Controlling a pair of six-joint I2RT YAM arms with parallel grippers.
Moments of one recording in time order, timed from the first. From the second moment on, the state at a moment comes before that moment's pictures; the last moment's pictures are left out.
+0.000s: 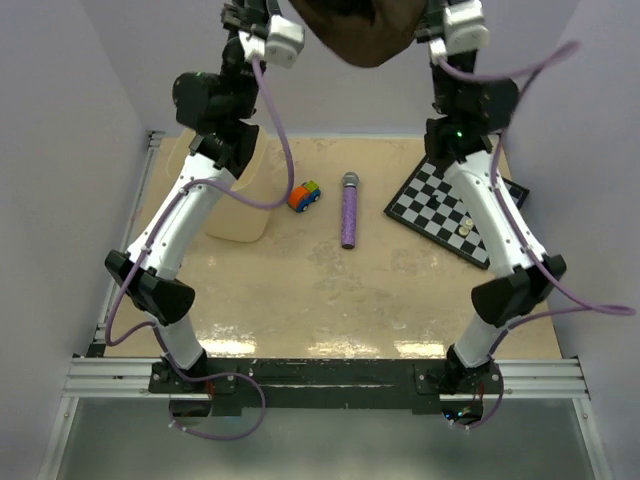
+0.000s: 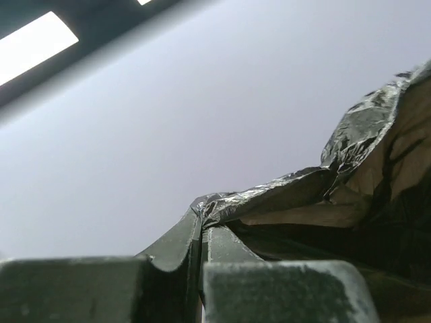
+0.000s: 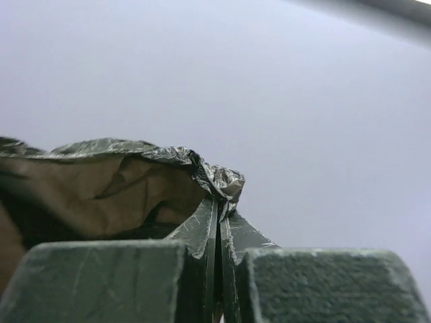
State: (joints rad) left arm -0.51 1.78 2.09 0.47 0.02 0.74; right arm 0.38 1.78 2.05 0.62 -0.01 -0.52
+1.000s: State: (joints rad) left arm -0.71 1.00 0.91 -0.05 0.45 0.73; right arm 0.40 0.66 0.94 -0.23 -0.50 -0.71
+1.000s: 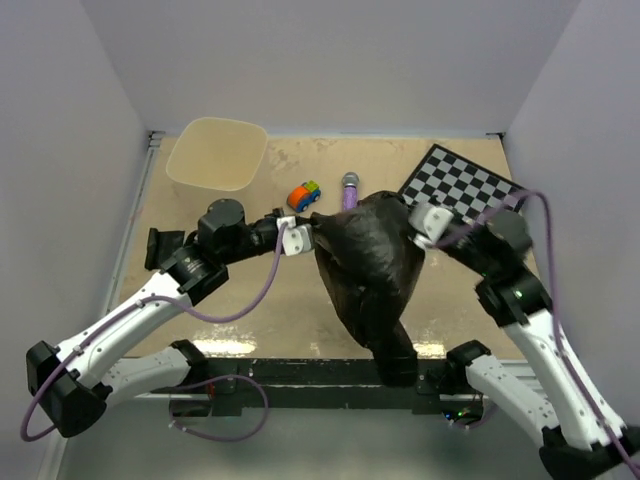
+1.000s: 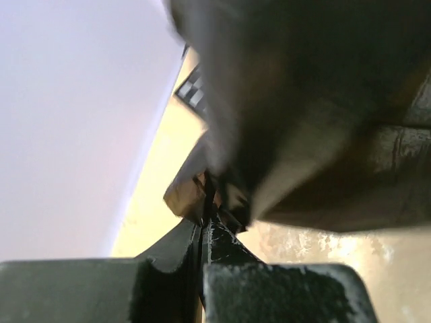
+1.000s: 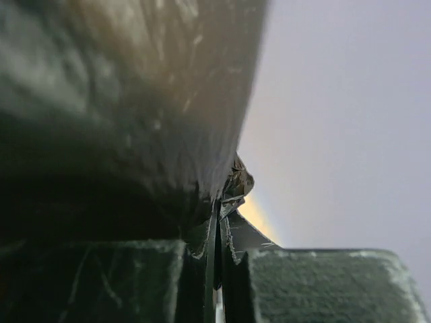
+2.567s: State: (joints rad) left arm -0.68 0.72 0.55 -0.19 0.60 1.54; right arm 0.44 0.30 0.78 -0.45 -0.43 -0.96
